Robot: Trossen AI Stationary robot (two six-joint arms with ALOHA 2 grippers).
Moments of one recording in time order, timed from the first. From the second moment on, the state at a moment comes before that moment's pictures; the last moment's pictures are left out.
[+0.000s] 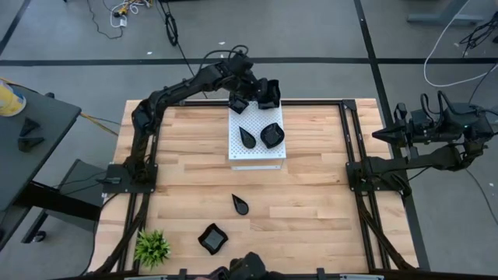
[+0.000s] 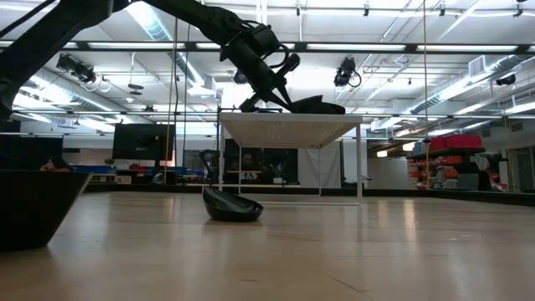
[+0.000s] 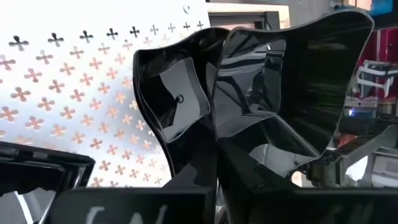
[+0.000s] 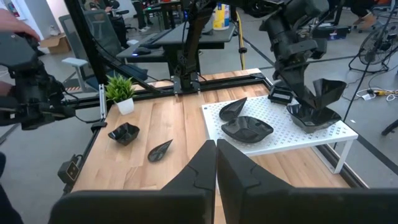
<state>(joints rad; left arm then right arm) 0.59 2.08 1.97 -0.67 0.32 -0.94 0.03 0.33 1.23 -1.15 0.07 0.12</state>
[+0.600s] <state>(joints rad) 0.59 2.08 1.96 -0.70 0.34 -0.96 0.03 0.33 1.23 -1.15 0.07 0.12</state>
